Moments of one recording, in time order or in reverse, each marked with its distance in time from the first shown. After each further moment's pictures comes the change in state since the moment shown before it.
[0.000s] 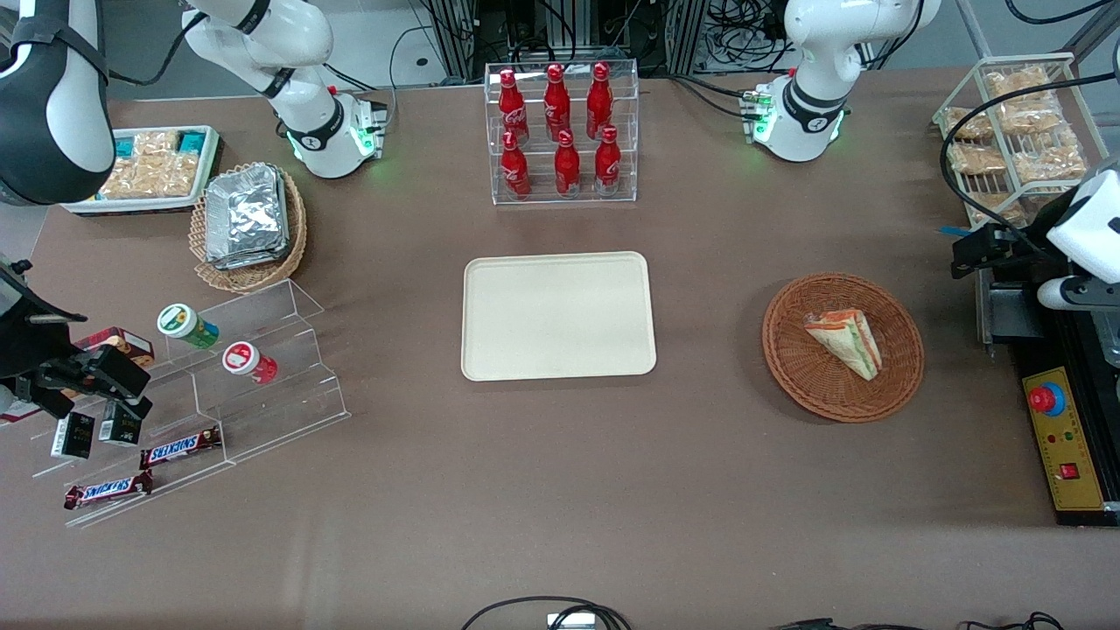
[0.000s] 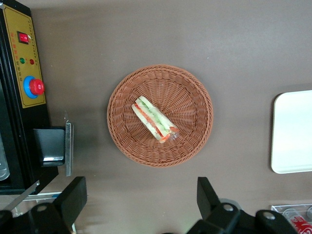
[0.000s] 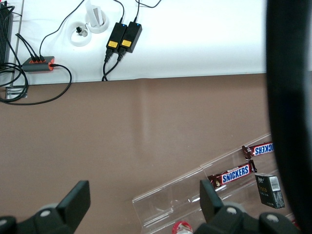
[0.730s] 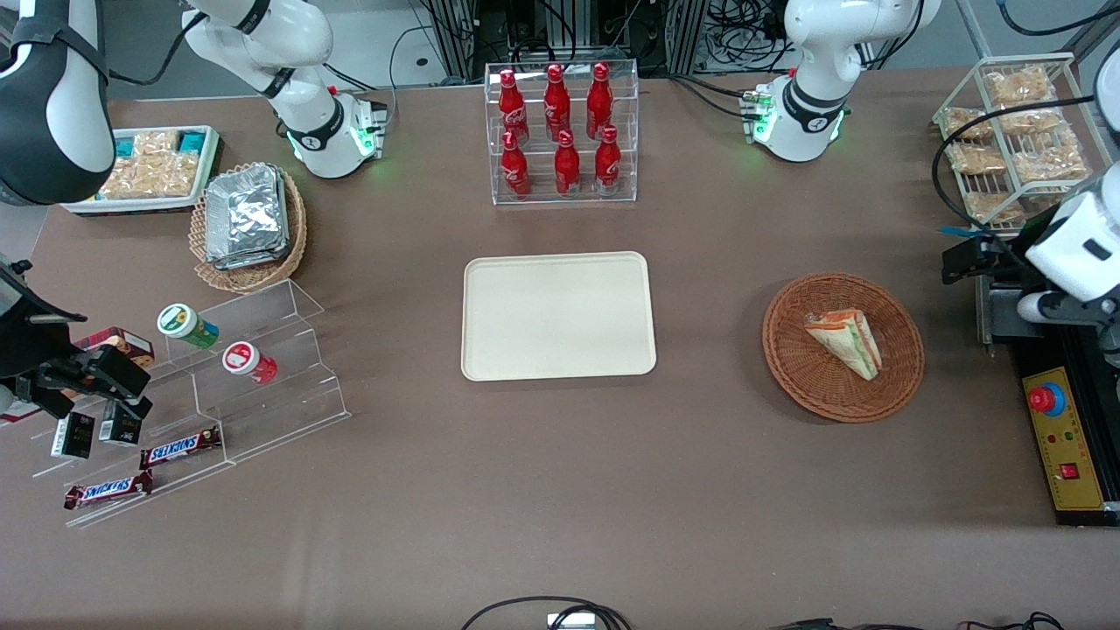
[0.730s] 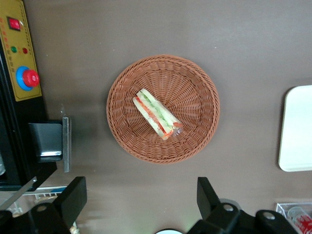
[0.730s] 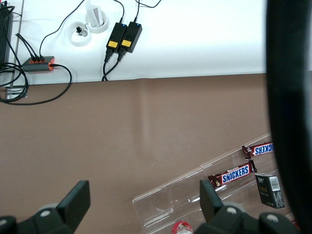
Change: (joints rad) arm -0.002 0.033 -0.001 -0.067 0.015 0.043 -0.048
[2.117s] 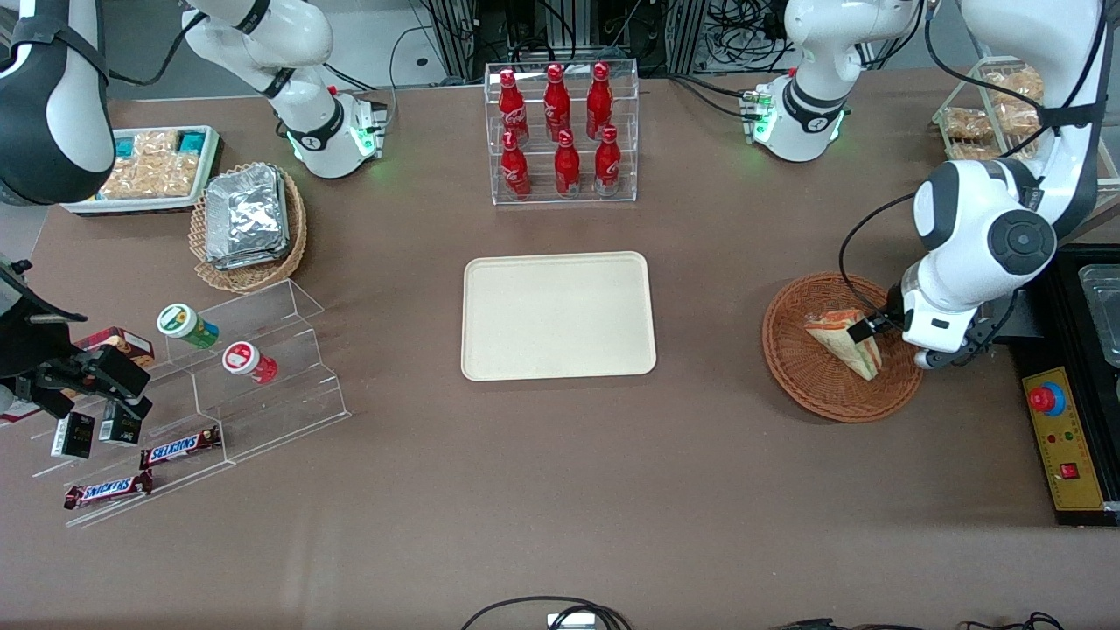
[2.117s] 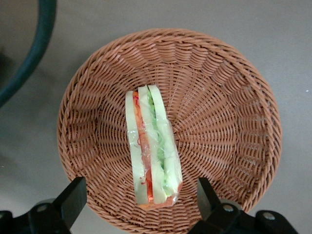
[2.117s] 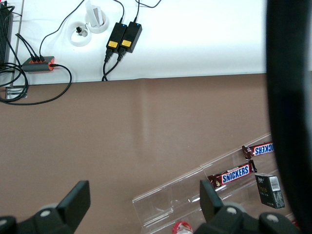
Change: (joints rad) arm 0.000 0.011 0.000 -0.620 0.029 0.681 -0.576
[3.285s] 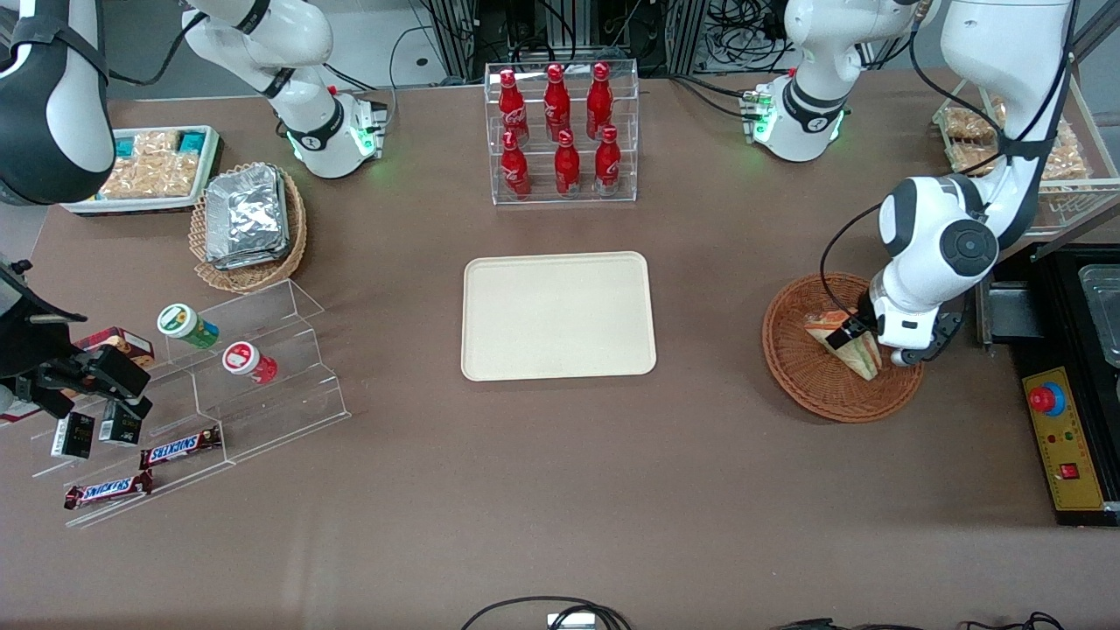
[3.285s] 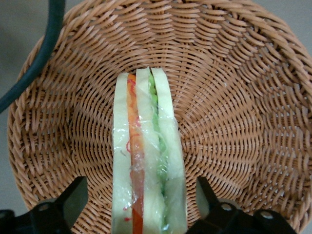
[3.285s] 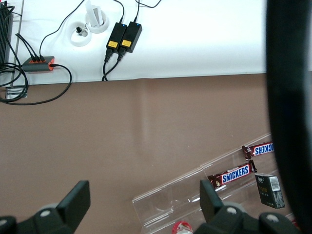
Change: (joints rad) arm 0.000 0.081 0.000 -0.134 0.001 0.245 -0.134
